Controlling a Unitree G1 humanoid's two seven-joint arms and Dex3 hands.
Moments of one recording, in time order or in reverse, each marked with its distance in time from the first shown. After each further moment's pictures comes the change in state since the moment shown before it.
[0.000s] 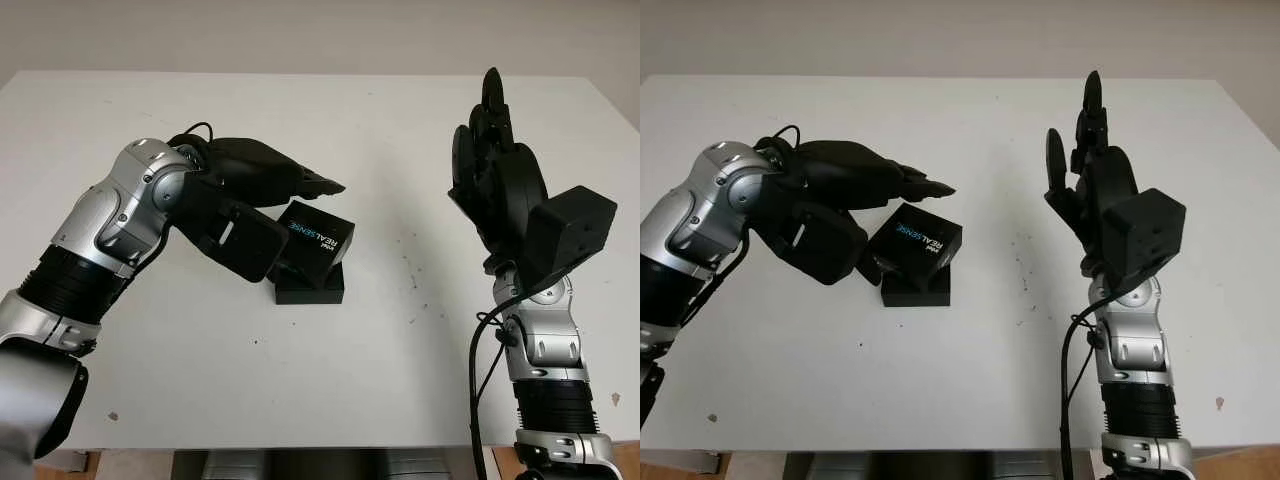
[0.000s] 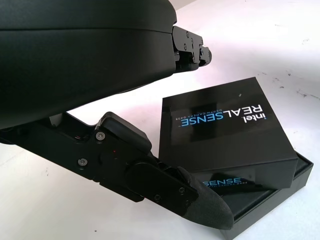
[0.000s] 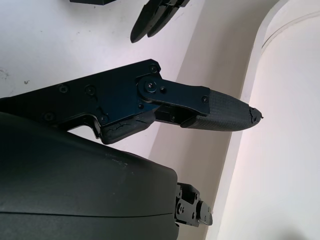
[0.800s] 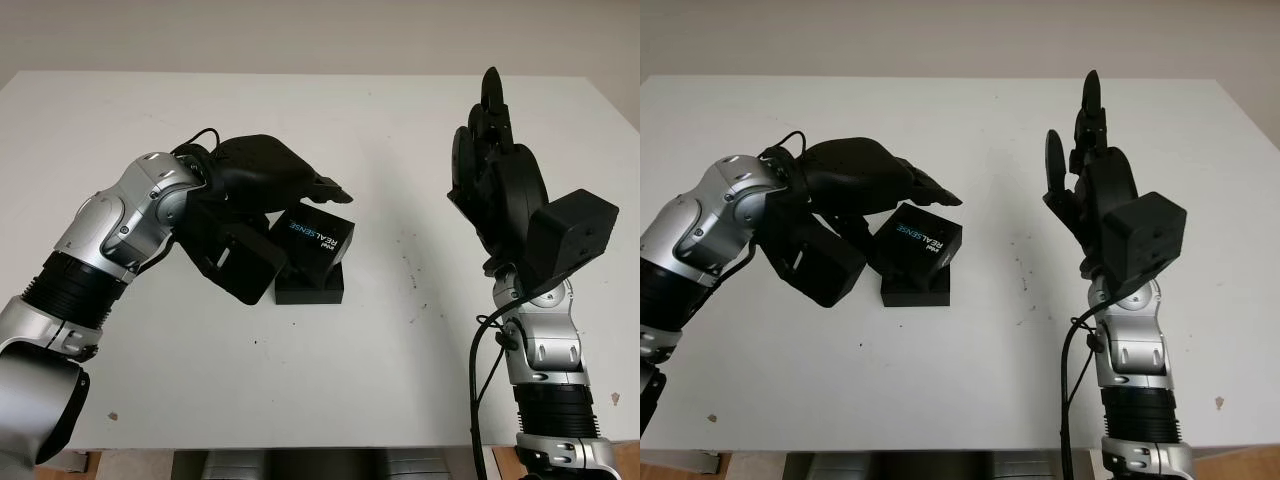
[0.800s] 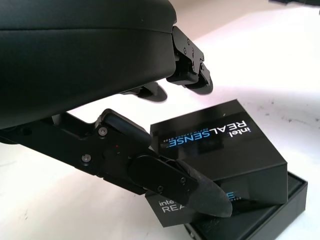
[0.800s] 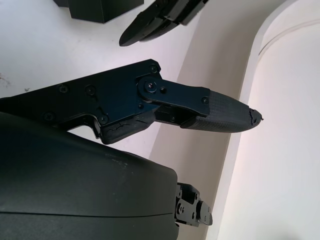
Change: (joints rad) left arm 0.028 -0.009 0.000 0.027 0.075 -0.148 0.255; right arm 0.018 0.002 0.010 -0.017 0.016 0.000 0.023
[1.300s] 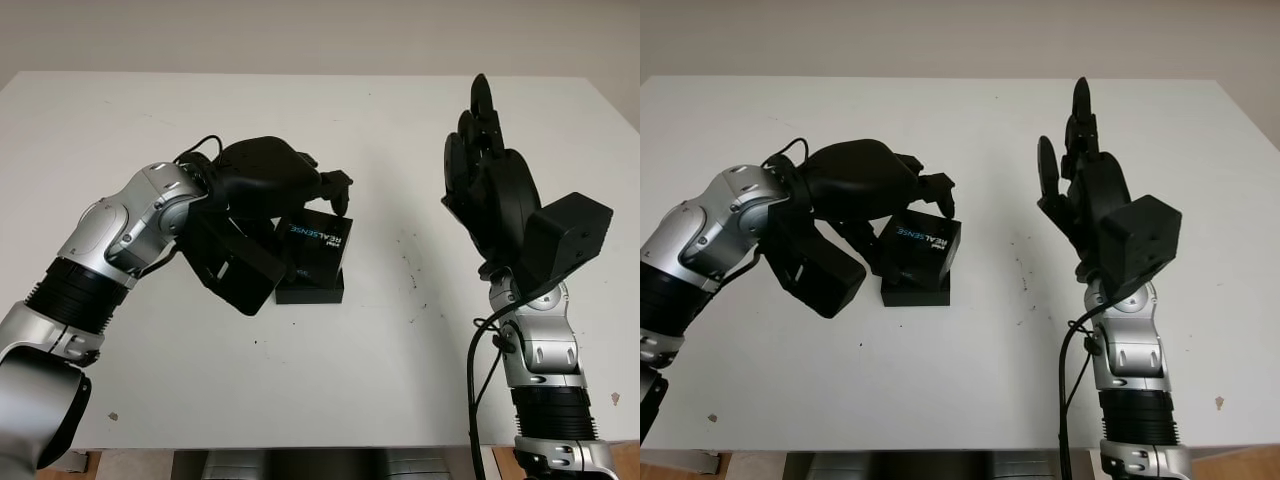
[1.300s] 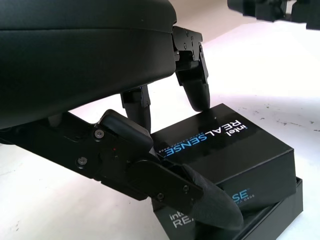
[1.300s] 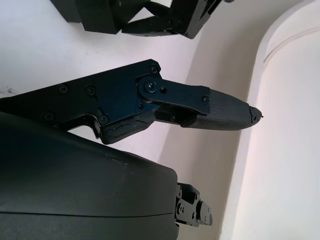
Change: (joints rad) left arm 0.026 -0.006 0.000 -0.013 0.025 0.026 0.042; right arm 0.011 0.005 0.013 -0.002 0.019 0.039 0.027
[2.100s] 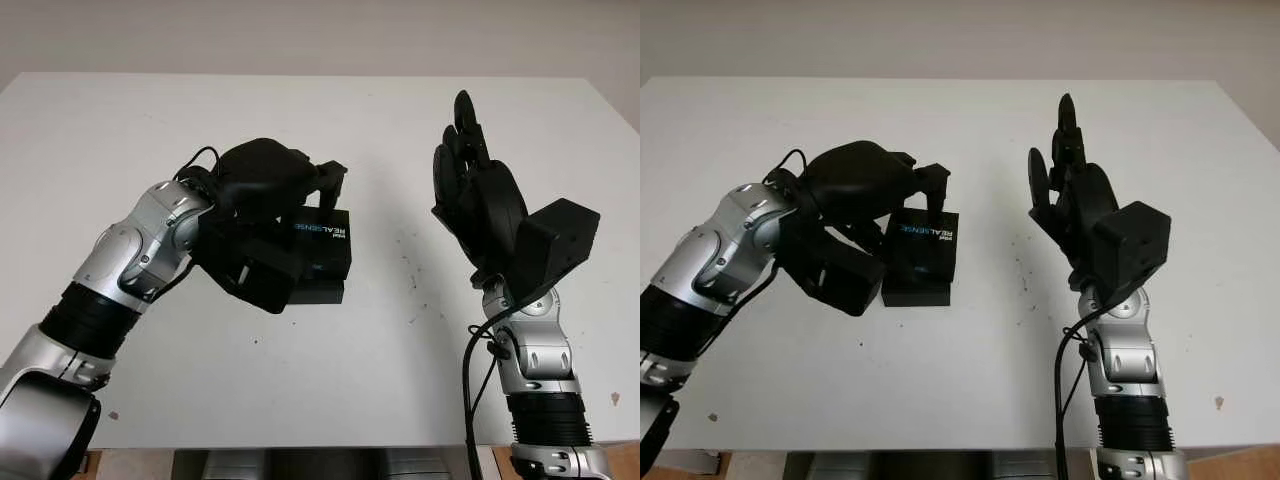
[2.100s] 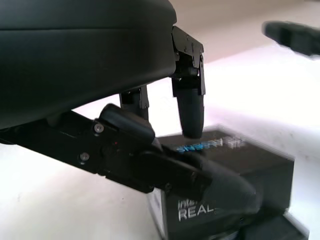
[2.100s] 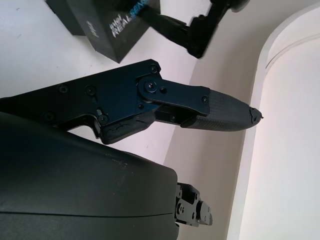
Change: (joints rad) left arm 0.087 -0.089 0.047 -0.152 0.021 0.352 0.009; right arm 0.016 0.014 0.016 0.000 0.006 -0.008 0.003
